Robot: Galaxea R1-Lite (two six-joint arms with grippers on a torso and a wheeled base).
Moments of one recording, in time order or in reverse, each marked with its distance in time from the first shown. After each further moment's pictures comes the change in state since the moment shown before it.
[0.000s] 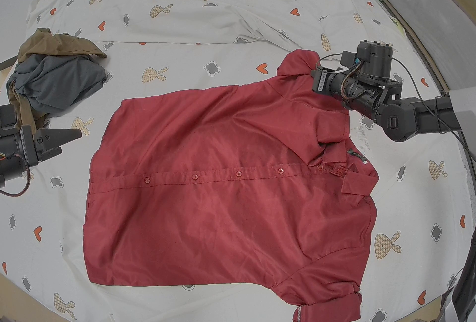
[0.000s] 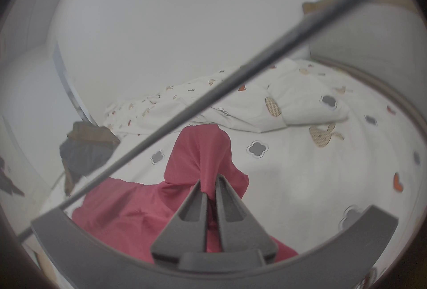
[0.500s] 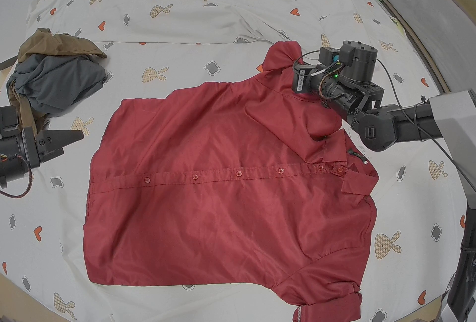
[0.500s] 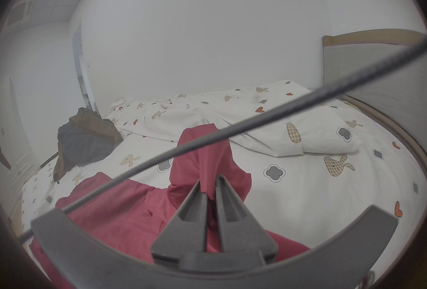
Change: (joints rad) left arm -0.009 0.003 0.012 -0.016 0.000 0.001; right arm 0.082 0.077 -0.052 -0.163 -0.088 -0.208
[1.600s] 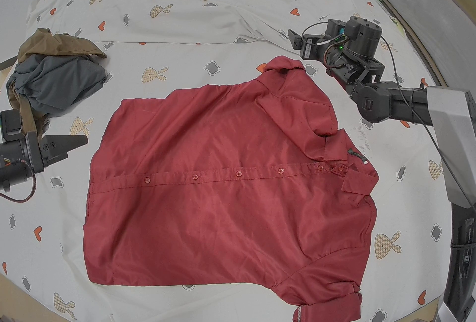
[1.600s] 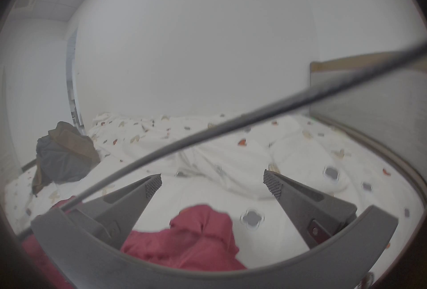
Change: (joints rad) left arm -0.020 0.004 0.026 -0.024 0.000 0.000; right arm -0.053 0.115 -0.366 0.081 -0.052 -0.066
